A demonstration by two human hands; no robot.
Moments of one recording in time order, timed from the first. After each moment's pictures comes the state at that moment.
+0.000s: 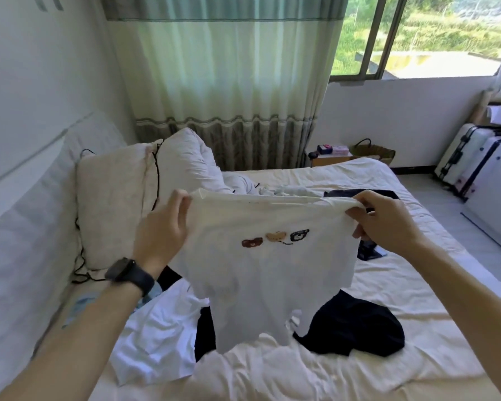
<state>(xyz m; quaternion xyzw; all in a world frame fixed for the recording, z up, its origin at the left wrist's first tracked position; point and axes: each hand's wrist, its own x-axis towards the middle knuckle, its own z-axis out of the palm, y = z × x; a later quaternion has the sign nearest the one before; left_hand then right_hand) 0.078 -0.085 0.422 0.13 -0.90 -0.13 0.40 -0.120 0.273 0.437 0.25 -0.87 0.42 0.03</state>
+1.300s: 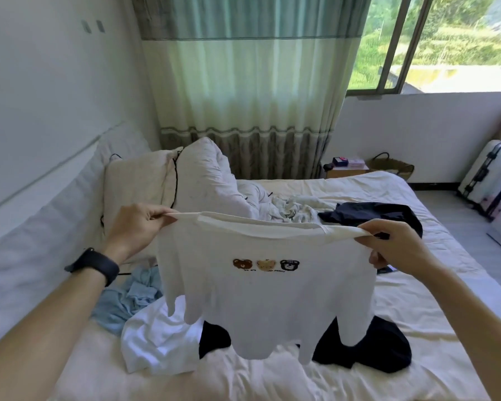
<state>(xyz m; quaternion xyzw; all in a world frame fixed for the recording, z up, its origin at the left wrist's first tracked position) 0.132 -0.121 0.447 0.19 -0.91 -0.26 0.27 -0.099 0.313 0.430 0.21 -0.84 0.49 -0.07</state>
